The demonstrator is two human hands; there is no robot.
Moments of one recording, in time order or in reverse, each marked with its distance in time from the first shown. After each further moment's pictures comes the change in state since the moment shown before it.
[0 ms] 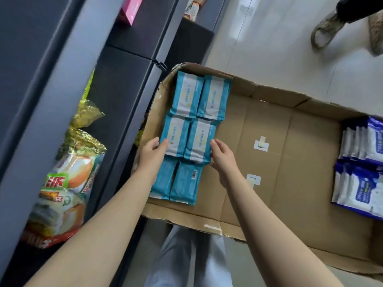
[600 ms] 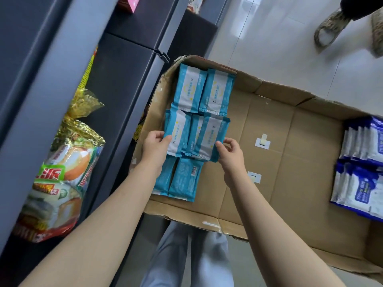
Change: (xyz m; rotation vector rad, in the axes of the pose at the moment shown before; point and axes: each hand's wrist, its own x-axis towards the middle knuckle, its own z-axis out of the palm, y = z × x) left_hand 0.001 0.004 0.011 -0.046 0.030 0.072; right_hand -0.002 0.003 -0.010 0.077 0.113 -0.076
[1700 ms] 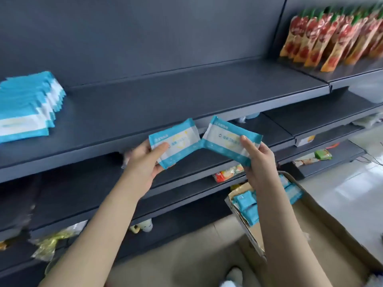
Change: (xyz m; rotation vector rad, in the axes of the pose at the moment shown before) left_hand -0.671 -0.058 -0.343 -0.864 0.458 0.570; right_hand -0.628 -0.115 -0.011 0.053 -0.963 -0.466
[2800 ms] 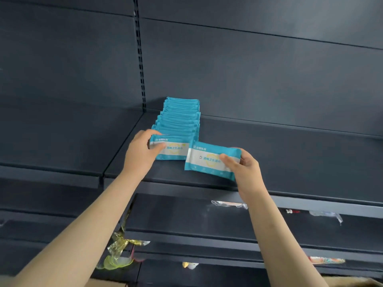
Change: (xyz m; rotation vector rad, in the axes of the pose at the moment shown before) left_hand 0.057 0.114 -0.356 0.839 0.629 0.465; right_hand 0.002 0.139 0.356 -0.398 -0.510 -0.051
